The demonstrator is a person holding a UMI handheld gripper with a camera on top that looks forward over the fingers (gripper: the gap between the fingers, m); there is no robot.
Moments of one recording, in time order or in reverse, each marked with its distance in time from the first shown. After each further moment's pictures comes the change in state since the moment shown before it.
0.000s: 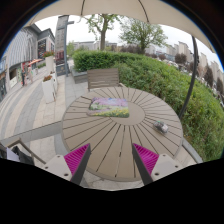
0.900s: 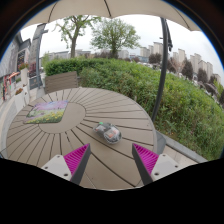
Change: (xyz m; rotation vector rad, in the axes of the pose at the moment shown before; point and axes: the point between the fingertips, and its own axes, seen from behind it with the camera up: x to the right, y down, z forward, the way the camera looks) arm 0.288 0.030 0.169 0.091 0.247 0.140
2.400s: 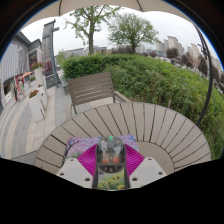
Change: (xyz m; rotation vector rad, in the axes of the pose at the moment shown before) arm -0.330 -0.170 0.146 -0.056 -0.224 -0.005
